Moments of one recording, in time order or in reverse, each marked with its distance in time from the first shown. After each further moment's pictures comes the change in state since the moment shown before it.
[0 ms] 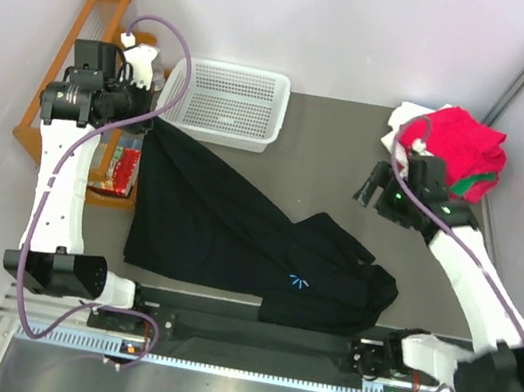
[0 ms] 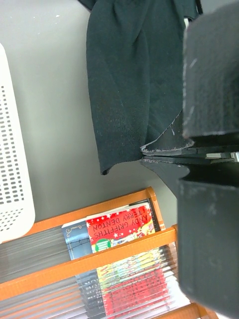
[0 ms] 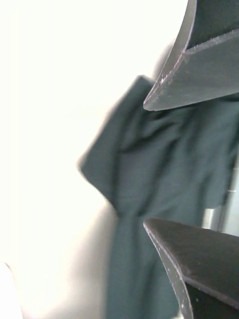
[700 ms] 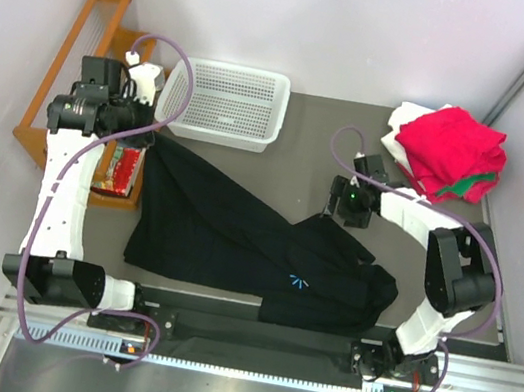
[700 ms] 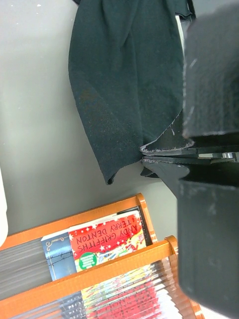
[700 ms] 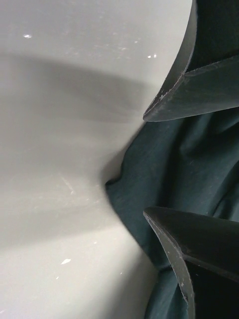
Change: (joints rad) left arm 0.000 -0.055 -0.157 0.039 -0.005 0.001; right arm 0.092 0.620 -0.007 0.300 -0.069 -0.029
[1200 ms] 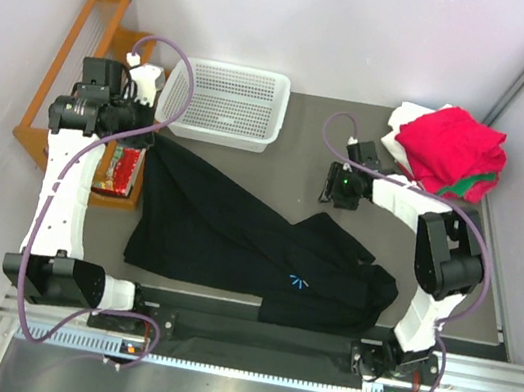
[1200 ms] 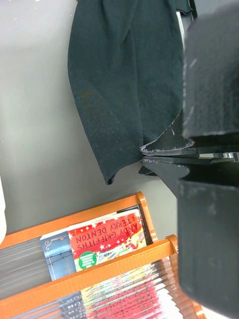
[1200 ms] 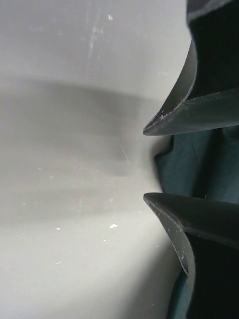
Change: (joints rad) left arm 0.000 0.000 -0.020 0.014 -0.007 0.007; right arm 0.010 0.124 0.151 0.054 0.002 -0.024
